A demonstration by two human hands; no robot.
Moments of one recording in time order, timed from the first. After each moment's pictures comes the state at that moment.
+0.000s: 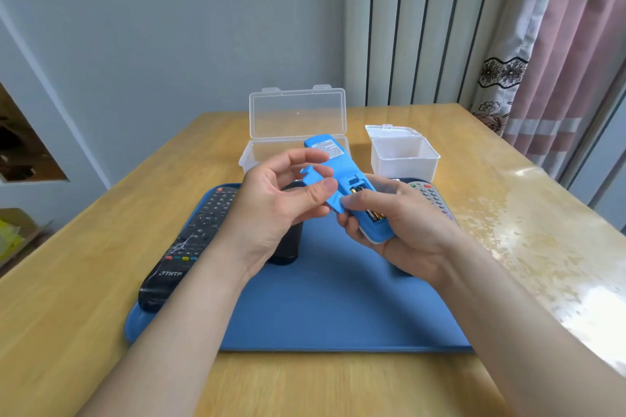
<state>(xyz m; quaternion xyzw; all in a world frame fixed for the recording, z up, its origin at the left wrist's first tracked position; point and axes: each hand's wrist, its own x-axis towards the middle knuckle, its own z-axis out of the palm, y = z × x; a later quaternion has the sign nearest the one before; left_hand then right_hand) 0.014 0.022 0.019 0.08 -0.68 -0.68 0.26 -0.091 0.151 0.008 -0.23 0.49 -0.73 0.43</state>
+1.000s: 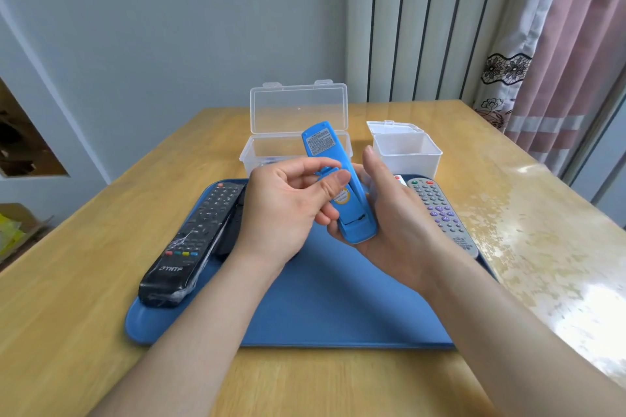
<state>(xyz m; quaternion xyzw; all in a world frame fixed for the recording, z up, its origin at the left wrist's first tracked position) 0.004 0.039 0.012 0.13 -0.71 -0.58 0.36 -0.074 0.138 0.007 -0.23 0.44 -0.76 0.42</state>
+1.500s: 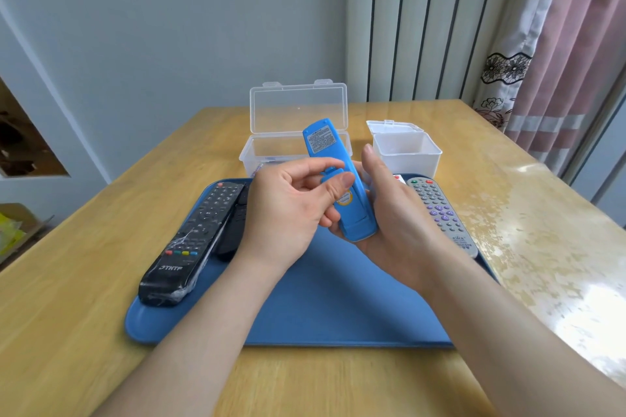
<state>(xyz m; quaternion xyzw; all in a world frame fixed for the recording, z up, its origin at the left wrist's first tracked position) 0.001 0.042 0.009 0.12 -0.73 -0.55 0.38 -0.073 0.136 0.005 -0.24 0.46 -0.76 0.39</state>
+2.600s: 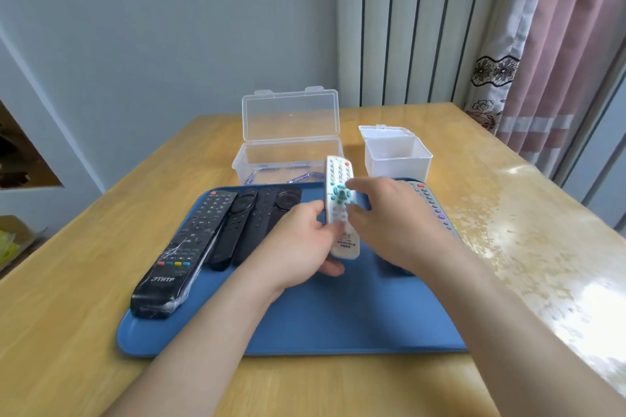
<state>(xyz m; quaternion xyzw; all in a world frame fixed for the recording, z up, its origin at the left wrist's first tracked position) -0.002 0.043 -0.006 0.20 -0.82 -0.53 0.08 -0.089 0.151 0.013 -0.38 0.89 -0.26 0.01</state>
